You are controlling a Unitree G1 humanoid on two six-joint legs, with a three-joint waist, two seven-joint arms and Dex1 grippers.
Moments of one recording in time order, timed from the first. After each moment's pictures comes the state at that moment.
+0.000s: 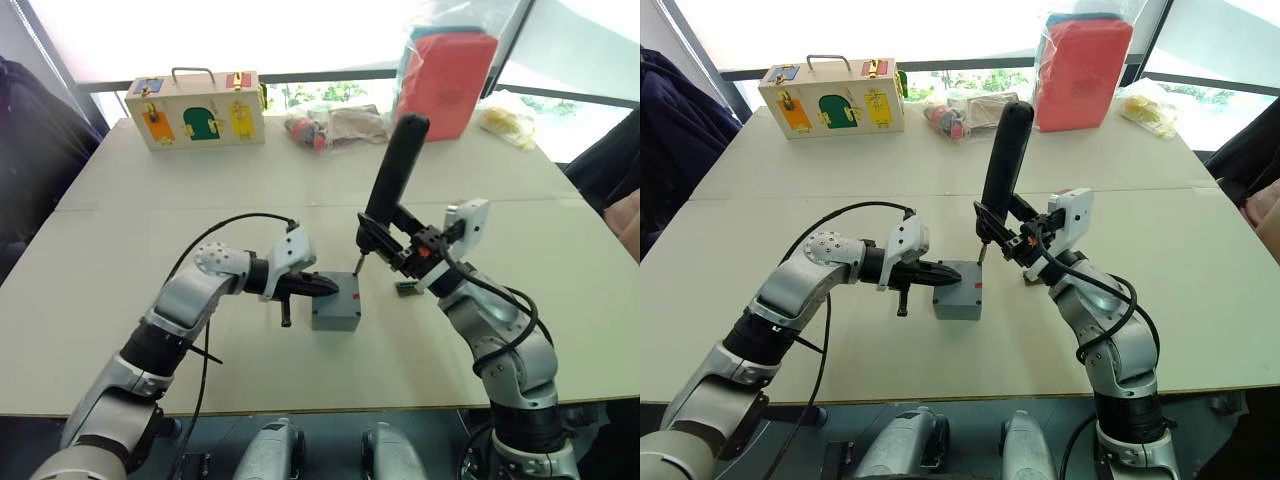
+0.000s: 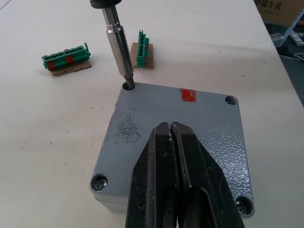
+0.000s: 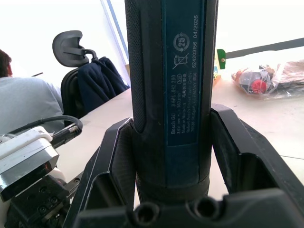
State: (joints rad) left arm -0.62 0.51 -0.33 -0.03 -0.27 0.51 -1.11; right arm -0.27 -0.27 -0.03 -0.44 0.50 0.46 0.40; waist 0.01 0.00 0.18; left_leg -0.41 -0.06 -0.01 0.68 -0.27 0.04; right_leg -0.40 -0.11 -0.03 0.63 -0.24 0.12
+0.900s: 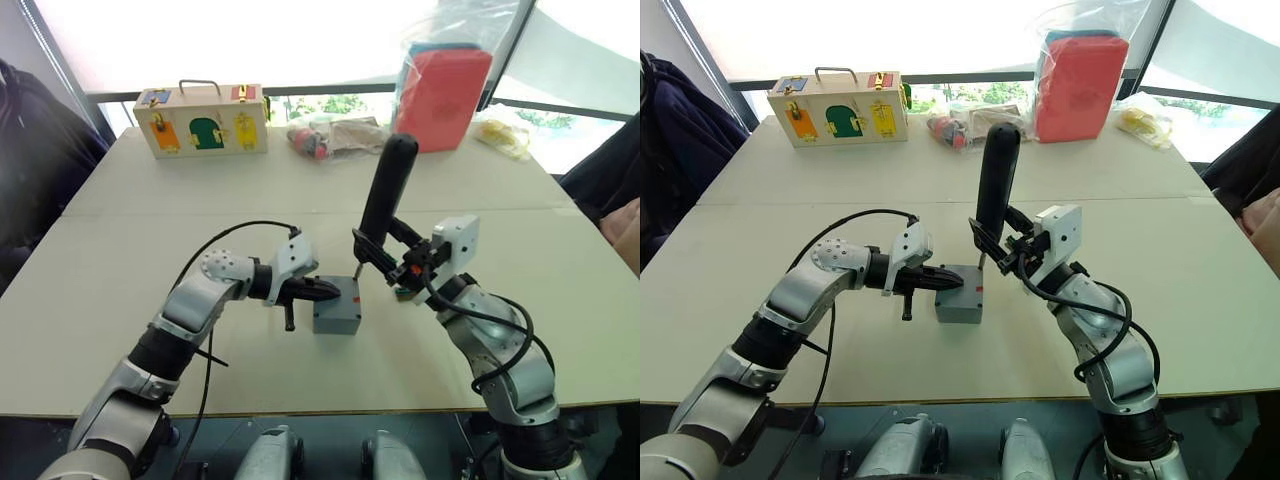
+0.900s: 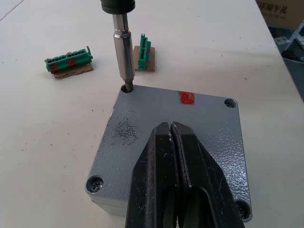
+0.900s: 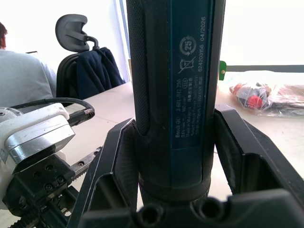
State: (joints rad) left arm -0.60 0.48 -0.34 0.02 -0.25 0.48 -1.11; right arm -0.19 -0.34 0.07 -0.45 0.35 0.33 0.41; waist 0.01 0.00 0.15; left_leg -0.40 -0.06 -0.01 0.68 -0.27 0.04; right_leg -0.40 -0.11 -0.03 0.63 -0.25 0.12
